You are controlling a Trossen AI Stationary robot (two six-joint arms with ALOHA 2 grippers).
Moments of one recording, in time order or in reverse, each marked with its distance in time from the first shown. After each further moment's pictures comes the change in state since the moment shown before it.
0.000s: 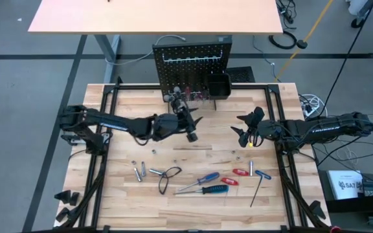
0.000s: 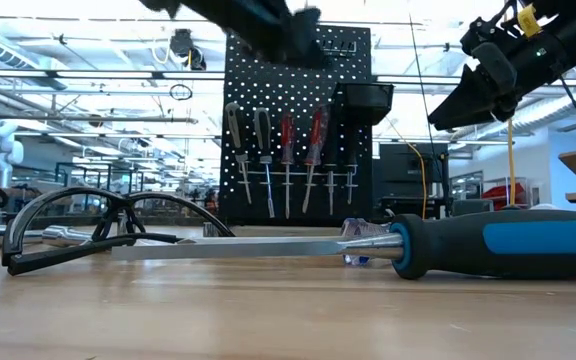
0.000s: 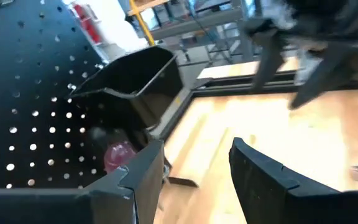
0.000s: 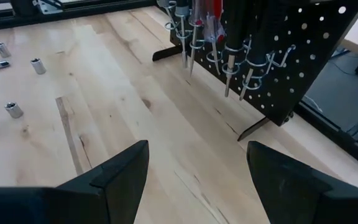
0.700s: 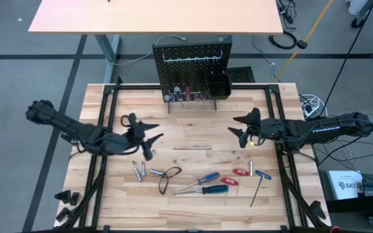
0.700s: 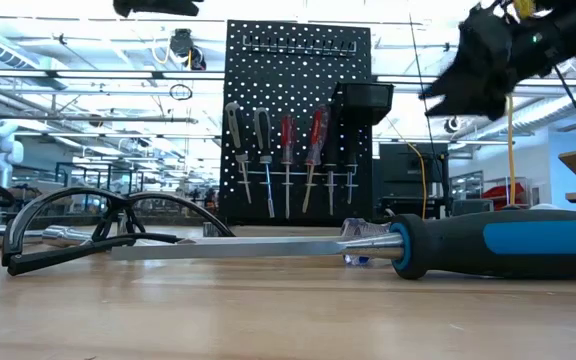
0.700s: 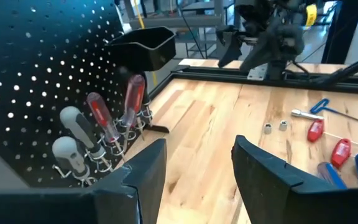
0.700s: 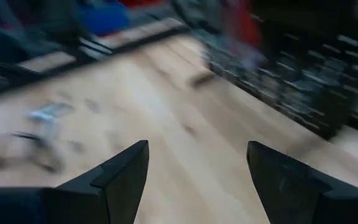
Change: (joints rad) left arm -0.383 -0.610 -0.282 -0.459 -0.263 -0.405; right arm 0.000 0.000 0.000 0.149 -0.124 0.078
